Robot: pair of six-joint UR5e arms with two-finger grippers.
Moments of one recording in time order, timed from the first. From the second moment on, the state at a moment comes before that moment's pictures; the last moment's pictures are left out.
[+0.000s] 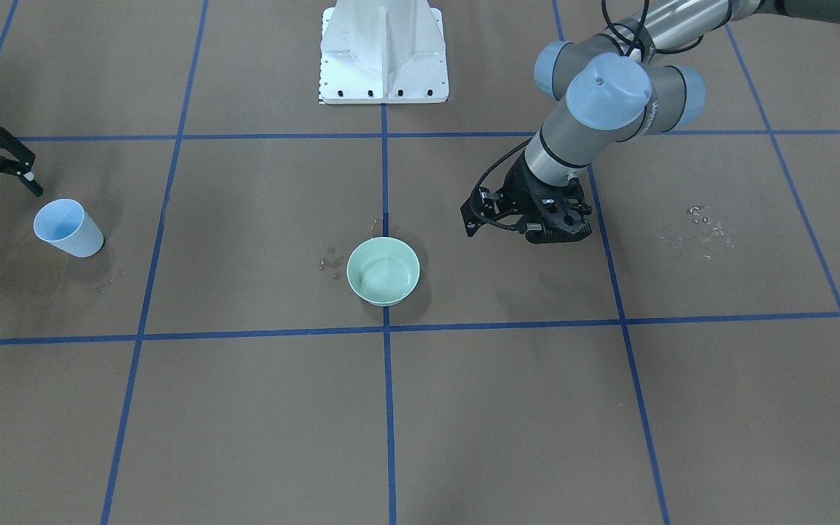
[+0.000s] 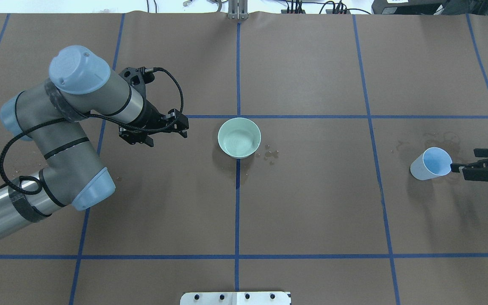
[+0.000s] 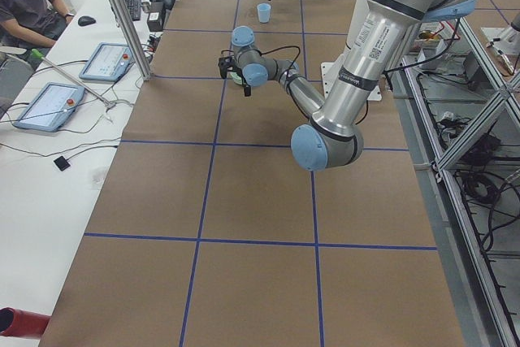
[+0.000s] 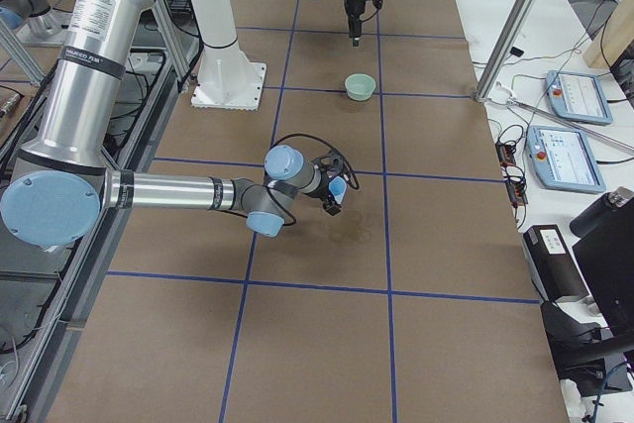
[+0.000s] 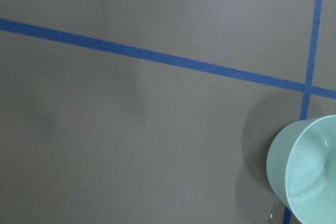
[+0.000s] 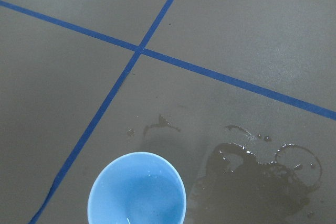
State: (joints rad) left arm -0.71 -2.09 -1.67 -1.90 -2.13 -1.34; right arm 0.92 -1.88 1.71 -0.29 2.01 0.65
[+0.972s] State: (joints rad) left arm -0.71 -2.07 -1.67 -1.90 -2.13 -1.34; right arm 0.73 -1.90 1.69 -0.22 1.82 0.59
